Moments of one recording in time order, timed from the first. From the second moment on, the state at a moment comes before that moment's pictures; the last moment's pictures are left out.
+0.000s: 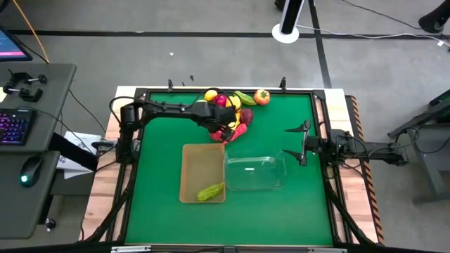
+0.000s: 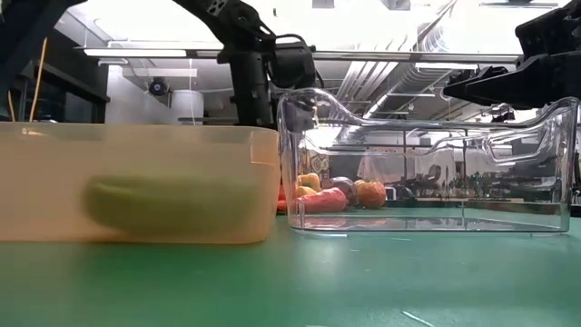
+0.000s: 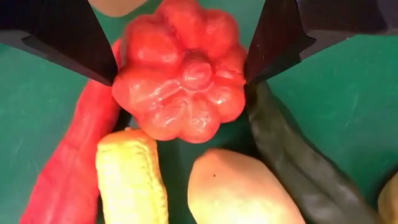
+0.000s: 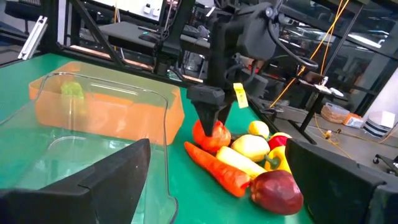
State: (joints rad) left arm 0.24 2.02 1.50 -0.84 -0.16 -0.70; right arm -0.04 0.01 0.05 -0.09 0.10 -0.31
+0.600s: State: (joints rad) left arm 0.24 2.04 1.49 -0.84 -0.22 -0.62; right arm -0.04 0.01 0.05 -0.09 0.10 -0.09
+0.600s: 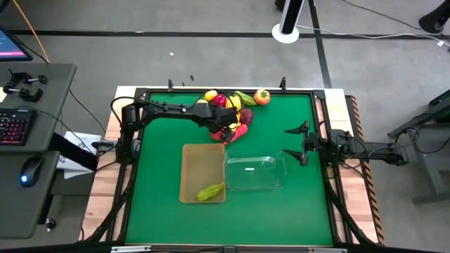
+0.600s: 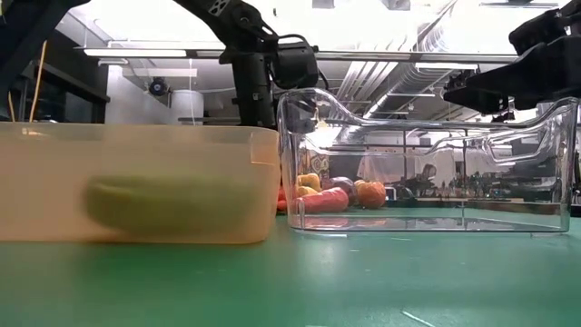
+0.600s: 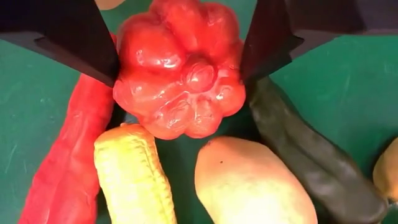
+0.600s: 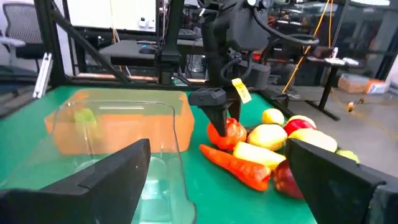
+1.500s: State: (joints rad) left arm -0.15 1.46 1.36 -0.89 -0.13 -0.62; right arm -0.04 0.01 0.05 -0.02 0.10 0.77
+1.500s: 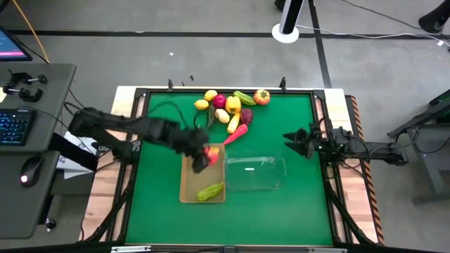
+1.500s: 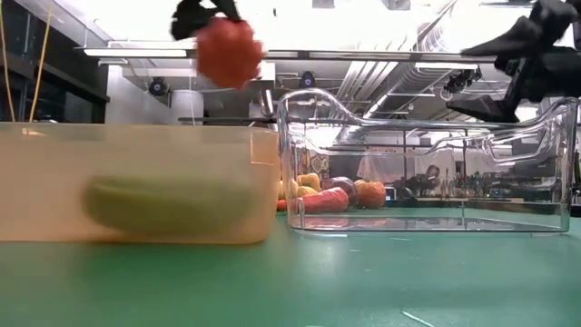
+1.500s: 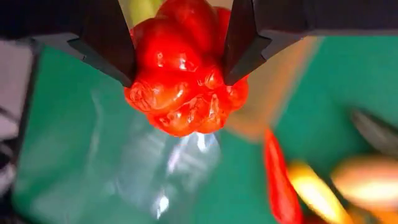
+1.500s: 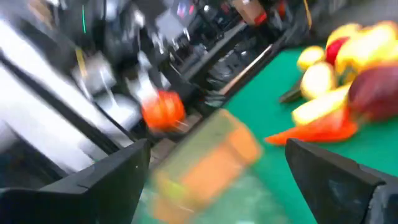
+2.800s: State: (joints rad) left arm 0.24 1.27 1.18 -0.59 0.02 -0.48; right arm -0.04 0.96 0.57 0.46 0.21 0.76
